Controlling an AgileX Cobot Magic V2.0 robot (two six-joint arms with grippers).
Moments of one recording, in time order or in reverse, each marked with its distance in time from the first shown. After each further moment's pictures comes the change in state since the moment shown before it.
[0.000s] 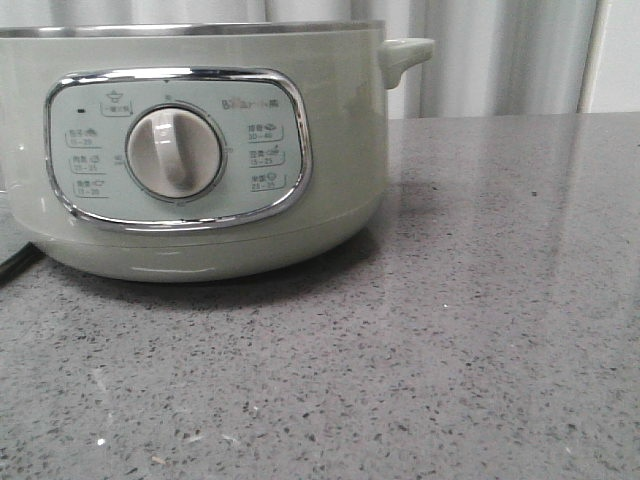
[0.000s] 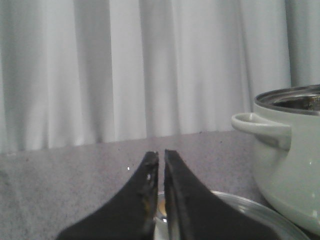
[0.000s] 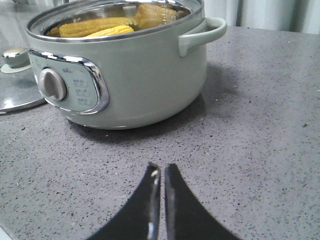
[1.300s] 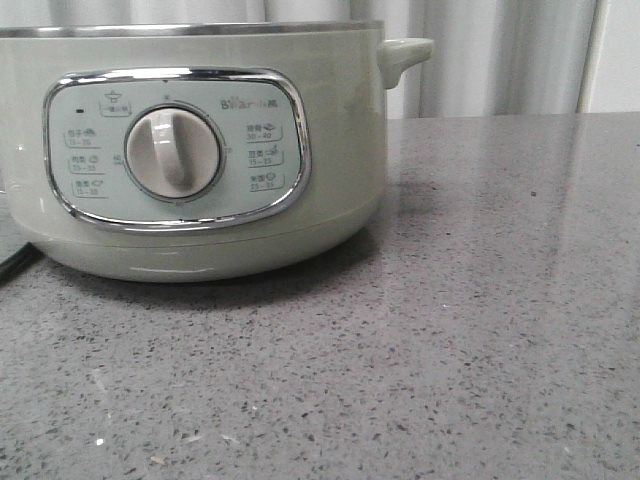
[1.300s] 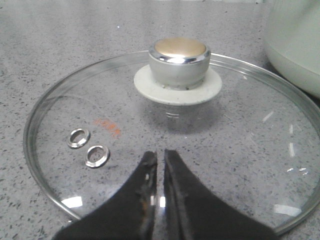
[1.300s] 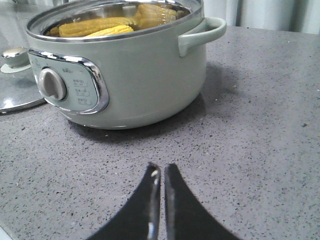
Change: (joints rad) left arm 0.000 0.000 0.000 -0.155 0.429 0.063; right arm 0.000 0.000 0.000 0.000 0.002 0.000
